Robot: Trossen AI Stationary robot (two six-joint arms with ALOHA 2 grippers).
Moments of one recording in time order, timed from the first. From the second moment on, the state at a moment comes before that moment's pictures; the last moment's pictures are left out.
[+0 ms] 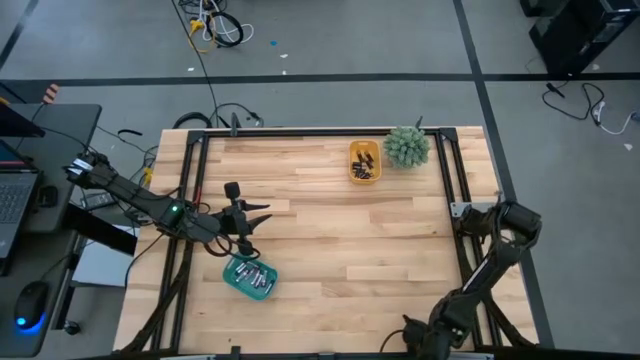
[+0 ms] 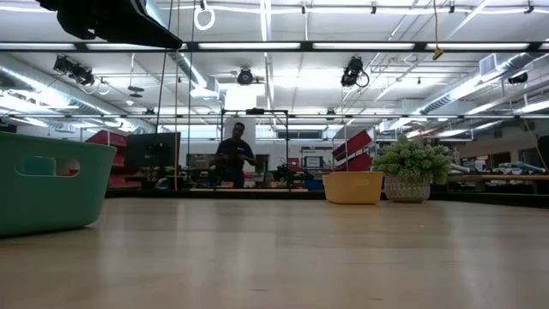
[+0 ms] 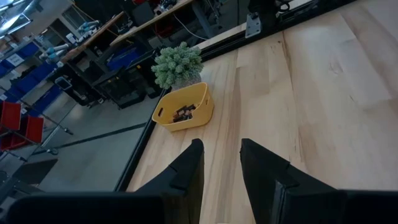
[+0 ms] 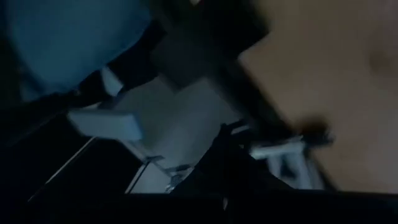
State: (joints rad) left arm -0.45 0.88 0.58 -0.10 -0.81 0.20; right arm 1.00 1.88 1.09 -0.31 -0.39 1.80
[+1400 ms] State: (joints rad) left arm -0.45 0.88 0.58 -0.10 -0.81 0.20; right arm 1.01 1.82 1.09 -0.62 -0.57 1.79
